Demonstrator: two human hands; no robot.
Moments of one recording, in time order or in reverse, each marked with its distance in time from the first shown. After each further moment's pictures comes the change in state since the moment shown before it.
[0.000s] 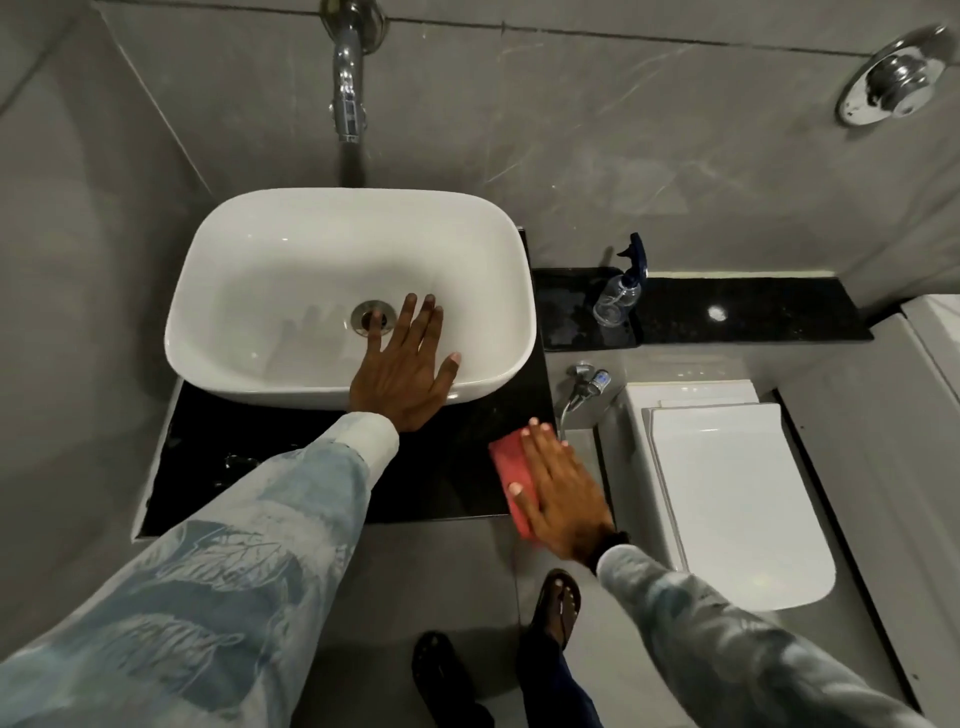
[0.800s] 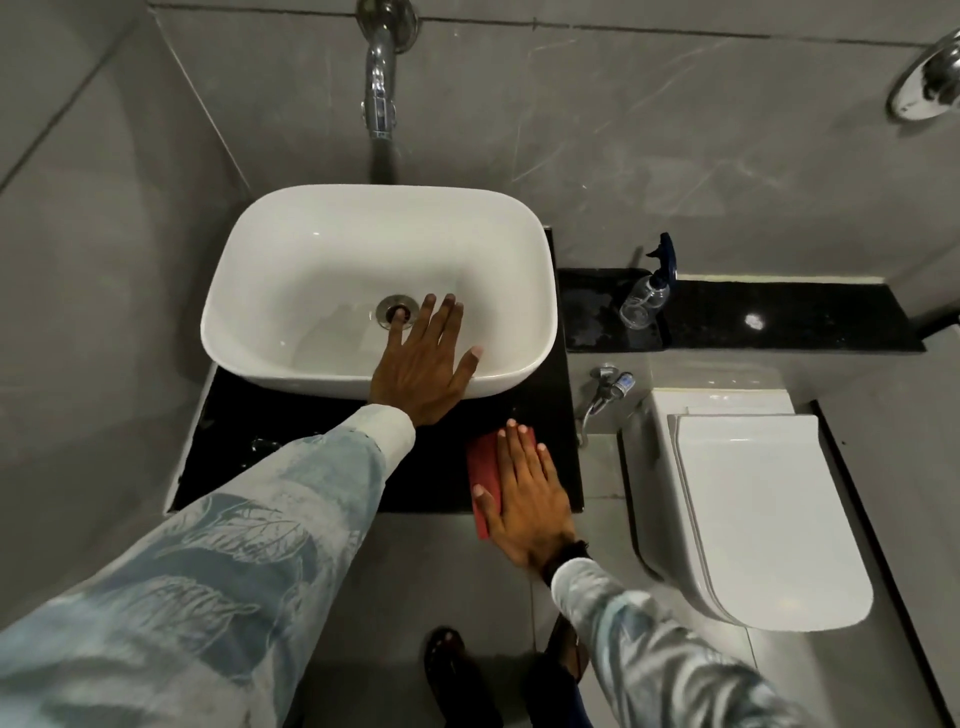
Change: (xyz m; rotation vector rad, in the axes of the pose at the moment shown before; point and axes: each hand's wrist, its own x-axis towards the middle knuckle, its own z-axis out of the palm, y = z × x) left_hand -0.004 -0.001 0.001 -0.011 0.010 -0.033; right_hand 0.008 -0.077 -0.001 0.022 -0.045 0.039
